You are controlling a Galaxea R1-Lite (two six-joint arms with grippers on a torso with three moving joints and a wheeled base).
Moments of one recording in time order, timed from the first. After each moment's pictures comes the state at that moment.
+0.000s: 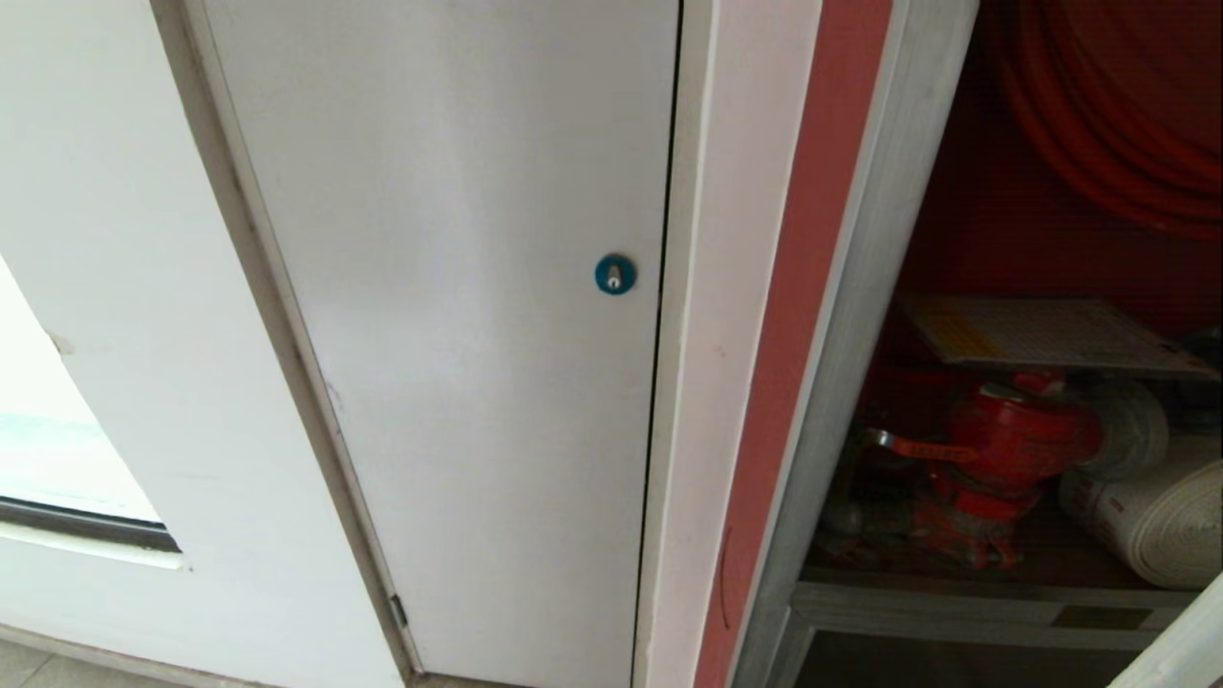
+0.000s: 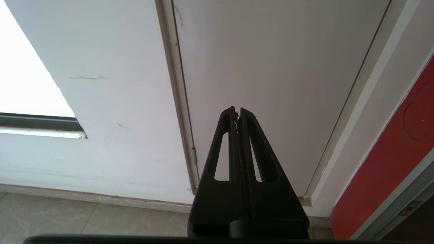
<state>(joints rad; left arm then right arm) -0.01 0.00 0.00 0.01 -0.01 0.01 0.02 0.00 0.00 -0.01 -0.02 0.03</state>
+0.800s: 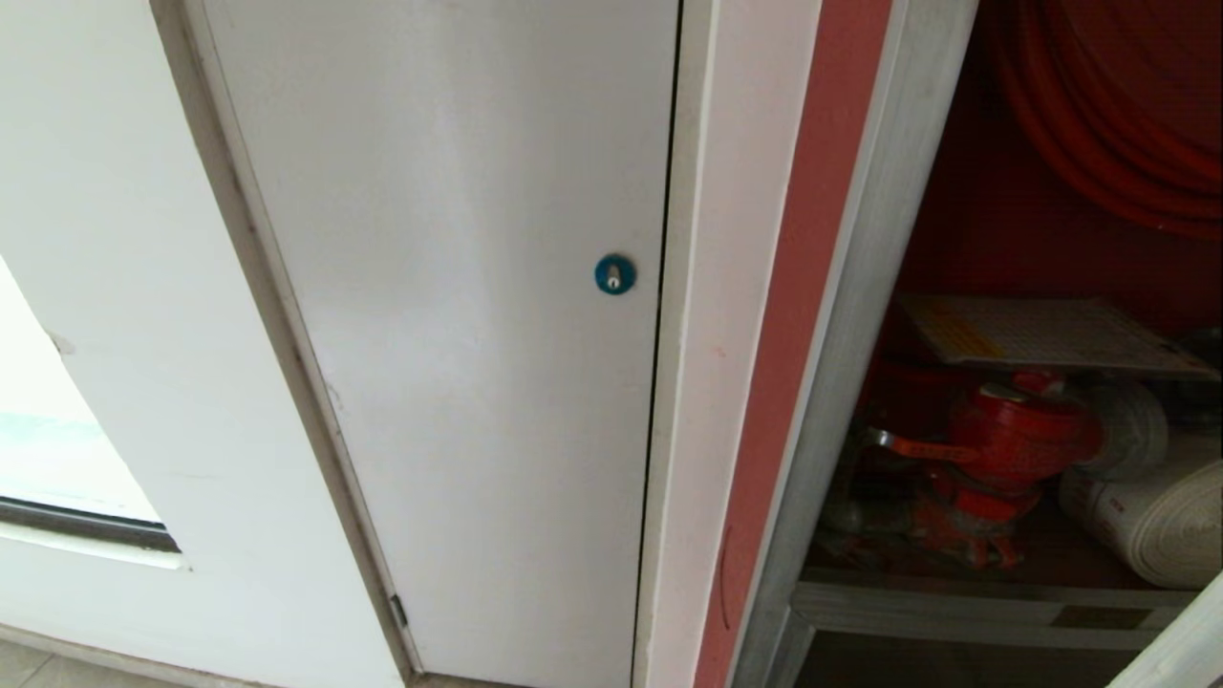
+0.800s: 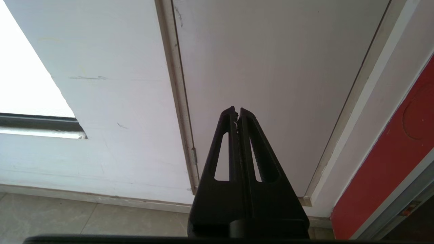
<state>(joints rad) -0.01 0.00 0.00 0.01 -0.01 0.01 0.02 0.00 0.00 -0.01 -0.02 0.06</state>
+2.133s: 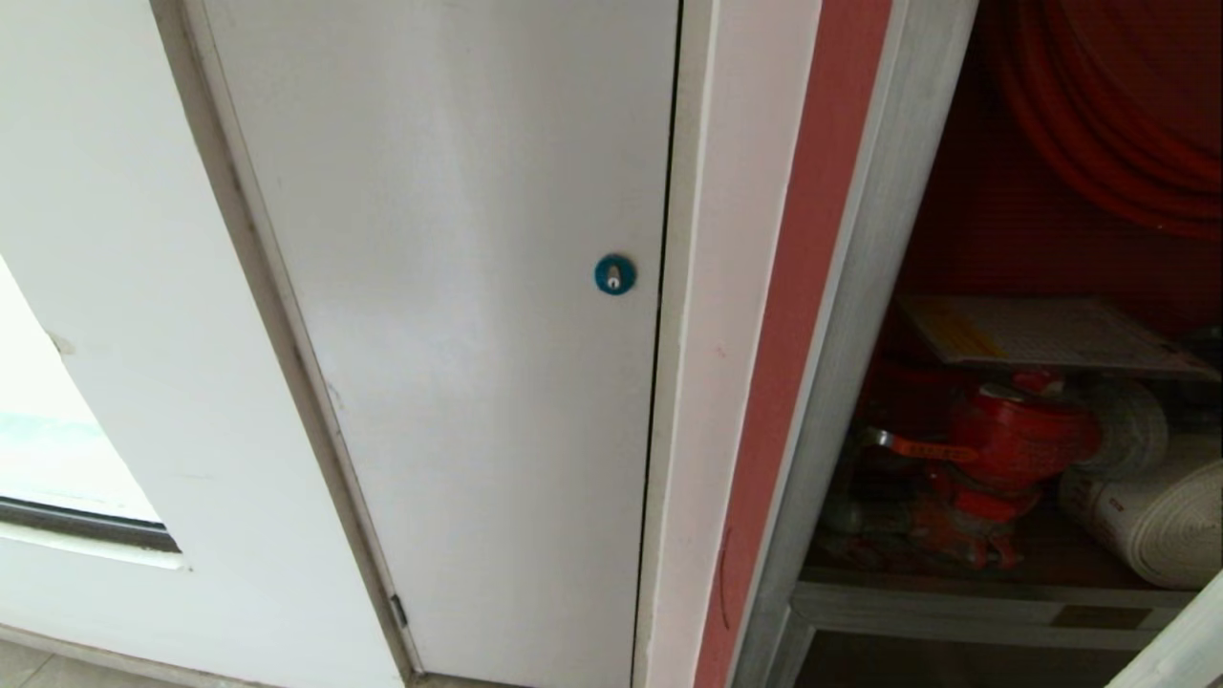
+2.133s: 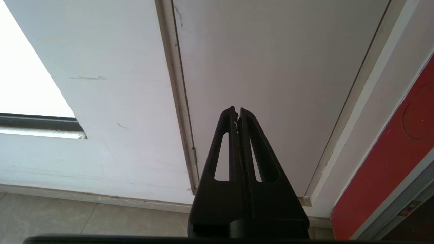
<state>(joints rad) -0.01 0.00 0.00 0.01 -0.01 0.01 0.02 0.35 -0.56 0.20 0.64 0.06</state>
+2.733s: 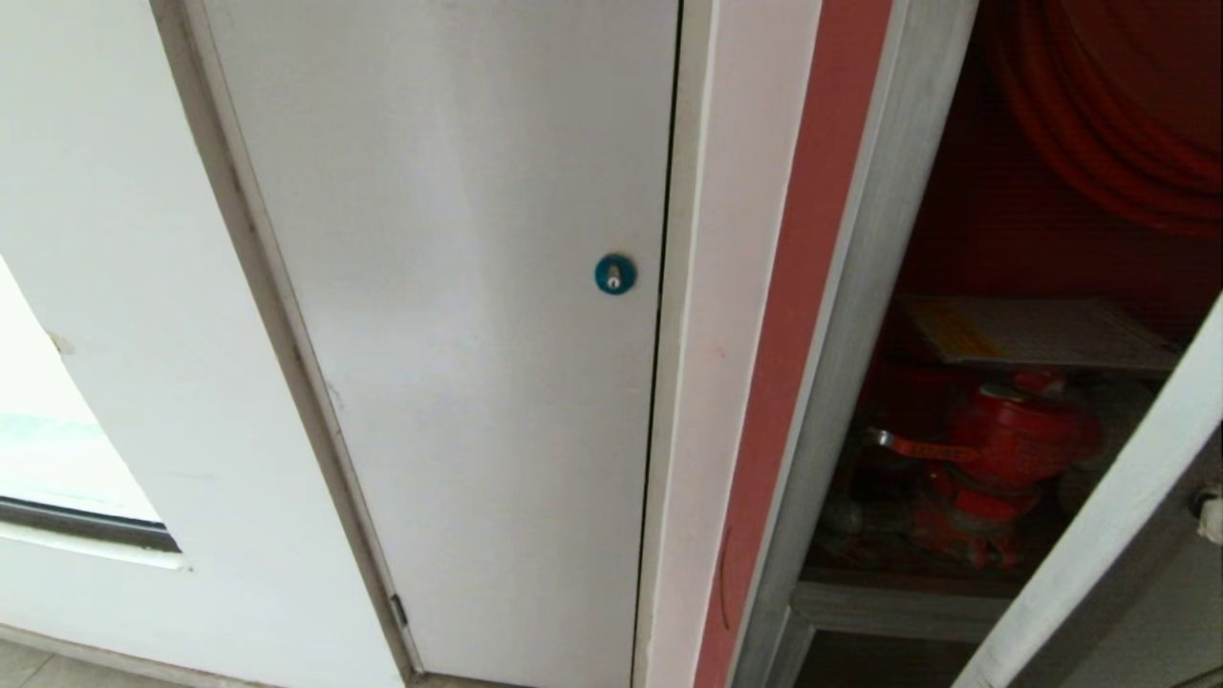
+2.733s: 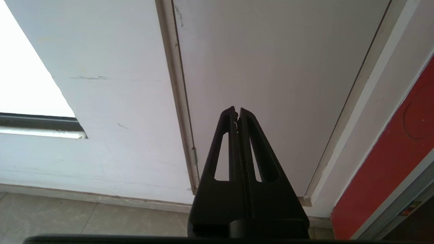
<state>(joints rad) -0.01 0.00 0.00 0.01 -0.01 0.01 0.02 0.73 -0.60 -0.13 0.68 0.02</state>
